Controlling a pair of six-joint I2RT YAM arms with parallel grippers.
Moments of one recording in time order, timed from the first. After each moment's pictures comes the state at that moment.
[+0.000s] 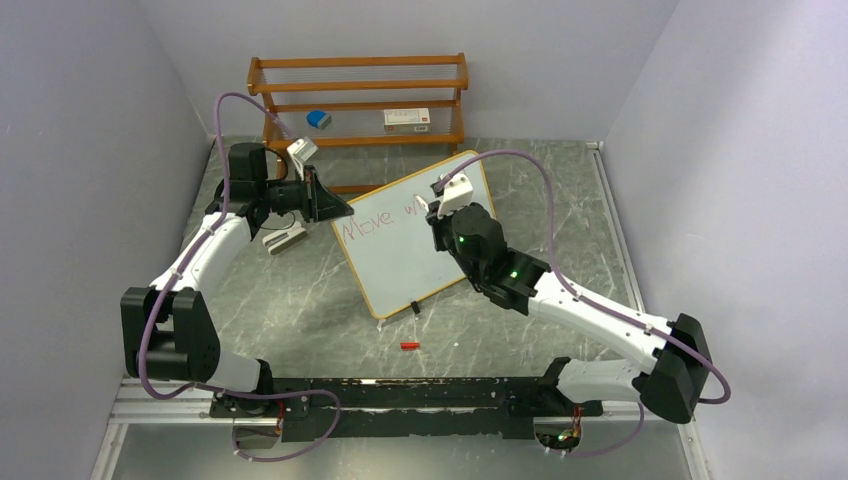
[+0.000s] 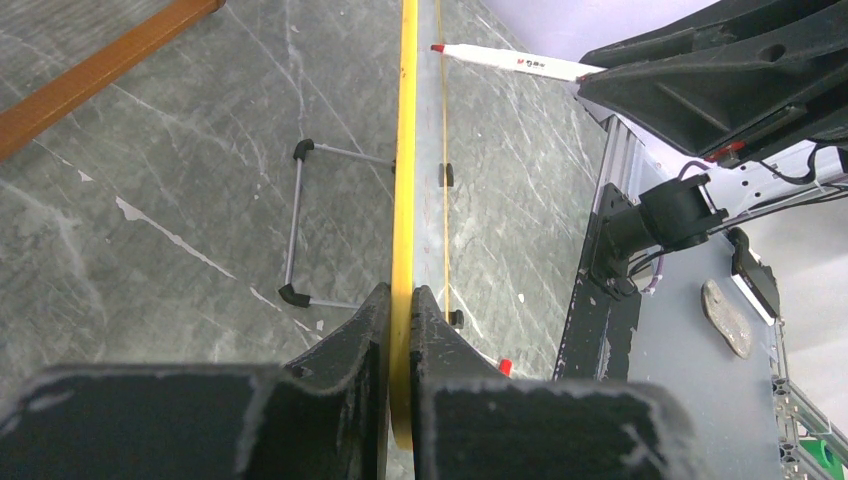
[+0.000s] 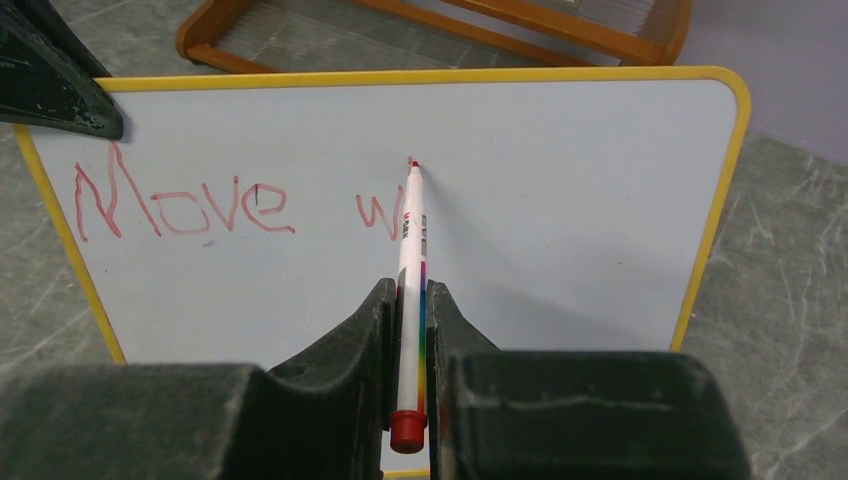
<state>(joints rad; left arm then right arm) -0.07 1.43 1.06 -0.17 1.12 -0.07 0.92 1.21 0.95 0.01 0.48 0.04</state>
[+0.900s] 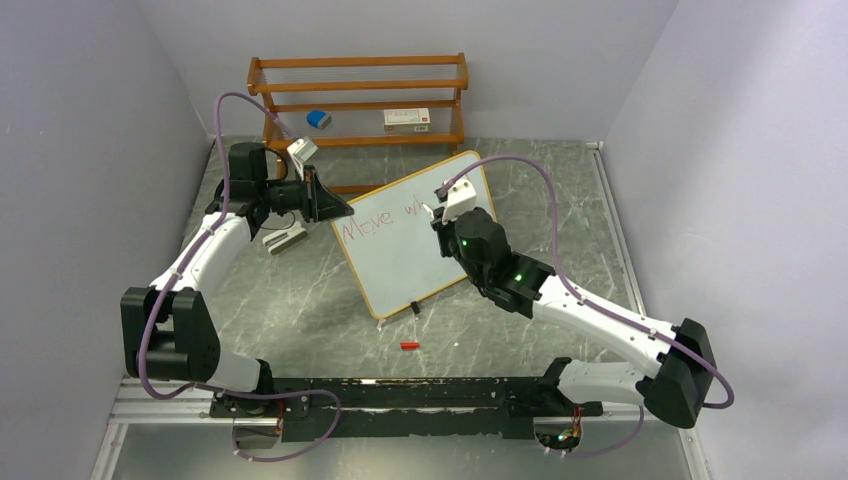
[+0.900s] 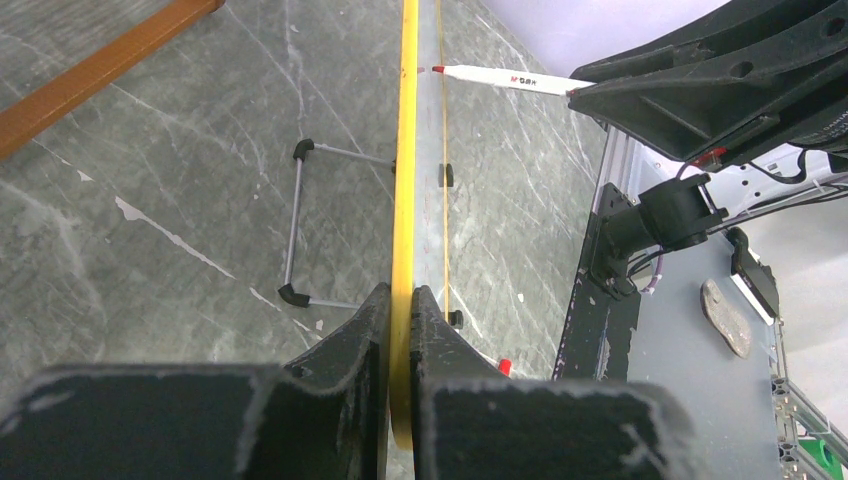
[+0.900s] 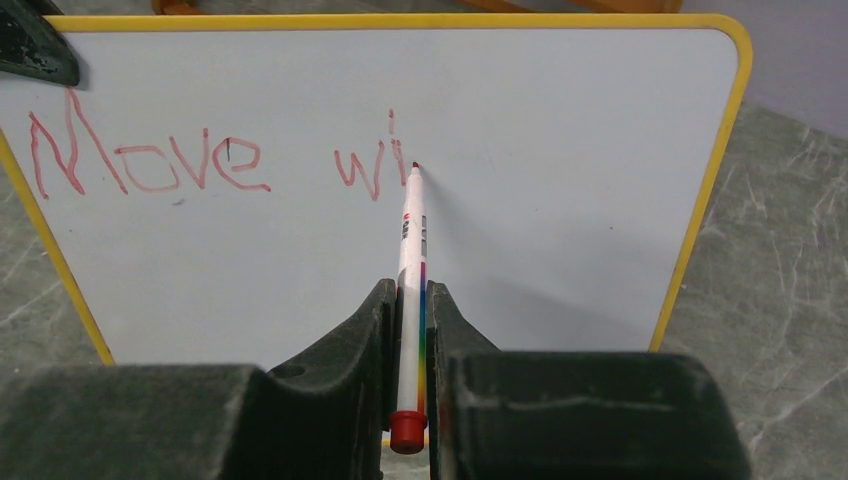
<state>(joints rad) -0.07 1.43 1.06 -0.18 1.12 -0.07 0.91 1.17 0.91 -0.05 0.48 0.05</state>
